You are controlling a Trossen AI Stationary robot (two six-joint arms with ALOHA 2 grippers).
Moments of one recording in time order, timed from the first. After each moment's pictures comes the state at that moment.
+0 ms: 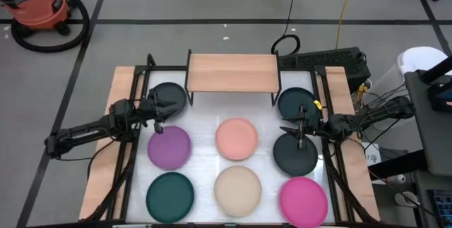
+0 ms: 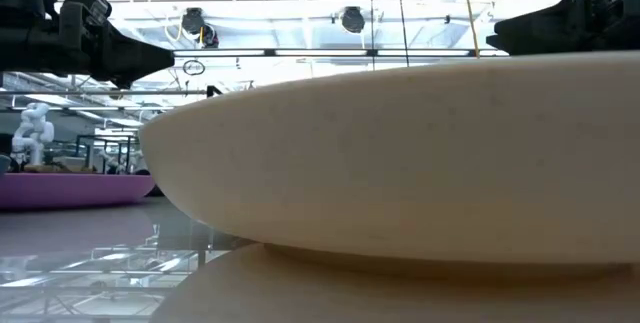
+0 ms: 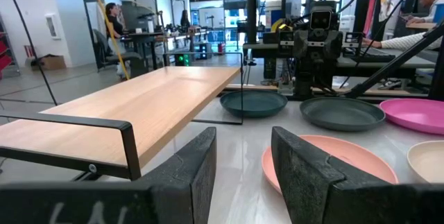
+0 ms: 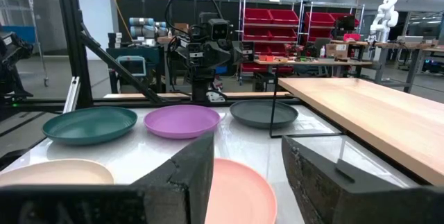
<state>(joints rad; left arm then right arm) 0.35 0.11 0.01 0.16 0.13 0.05 0.29 0.33 0.02 0.39 0.42 -0.04</state>
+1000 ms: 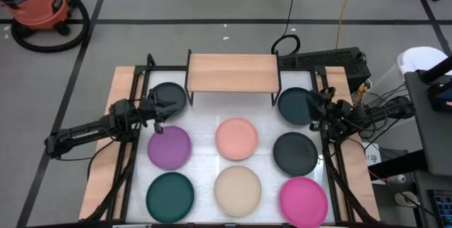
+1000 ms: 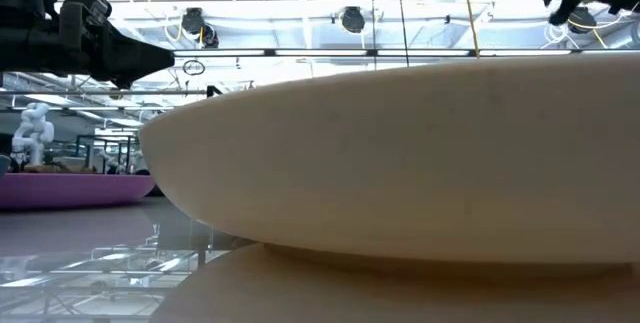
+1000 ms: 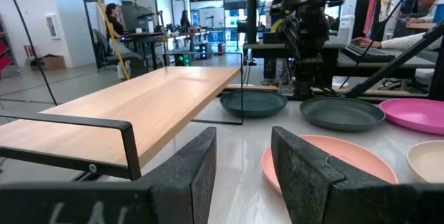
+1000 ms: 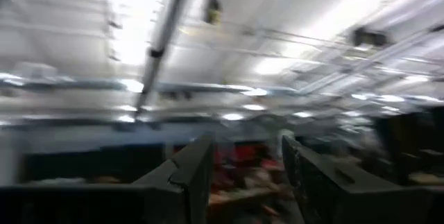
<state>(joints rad) 0.35 0.11 0.01 0.16 0.13 0.05 0.29 0.33 0.02 1.13 0.67 -0.41</state>
